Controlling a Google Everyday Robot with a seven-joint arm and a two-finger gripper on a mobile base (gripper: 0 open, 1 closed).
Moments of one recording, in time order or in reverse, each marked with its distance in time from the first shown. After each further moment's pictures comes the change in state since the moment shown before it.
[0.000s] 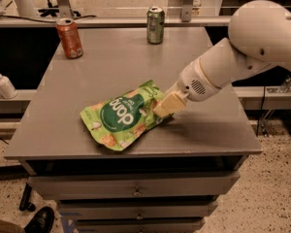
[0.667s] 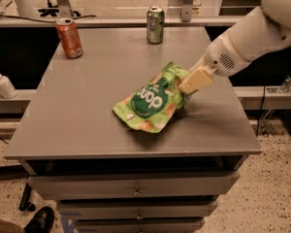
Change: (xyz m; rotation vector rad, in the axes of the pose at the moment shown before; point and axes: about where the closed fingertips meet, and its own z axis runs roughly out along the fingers) arm -0.001 -0.057 -0.060 0.116 0.021 -0.048
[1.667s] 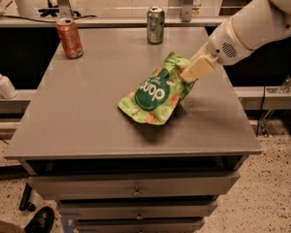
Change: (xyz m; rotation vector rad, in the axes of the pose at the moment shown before) arm -0.014 -0.023 -0.019 0.063 -0.029 -0.034
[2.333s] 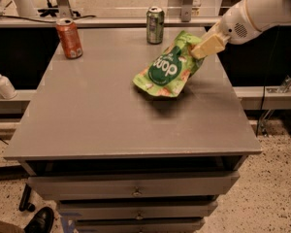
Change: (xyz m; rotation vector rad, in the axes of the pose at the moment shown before) arm -0.012 -0.085 -0.012 0.072 -0.100 -0.038
